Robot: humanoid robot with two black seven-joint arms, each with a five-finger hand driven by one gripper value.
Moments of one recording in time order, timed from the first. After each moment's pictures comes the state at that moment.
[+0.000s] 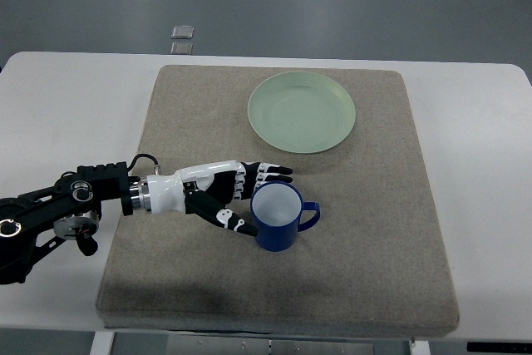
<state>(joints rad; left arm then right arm) -0.60 0.47 -0.49 -1.19 0.76 -0.61 -0.32 0.02 0.00 0.03 0.09 -0.03 0.18 0.22</state>
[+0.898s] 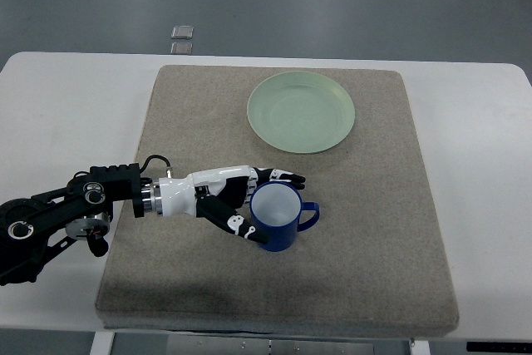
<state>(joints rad) -0.61 0.43 -0.49 -1.19 0.81 -0.61 -0.32 0.02 0.00 0.03 0.09 -0.03 0.18 0.22</state>
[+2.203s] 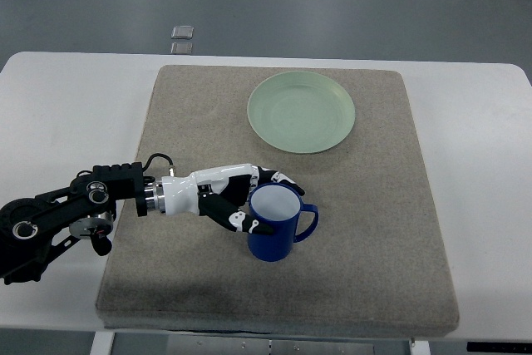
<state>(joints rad) -0.61 0.41 -0.50 -1.18 0.81 -0.61 -0.33 0.02 0.00 0.03 0.09 -0.03 0.18 0.22</state>
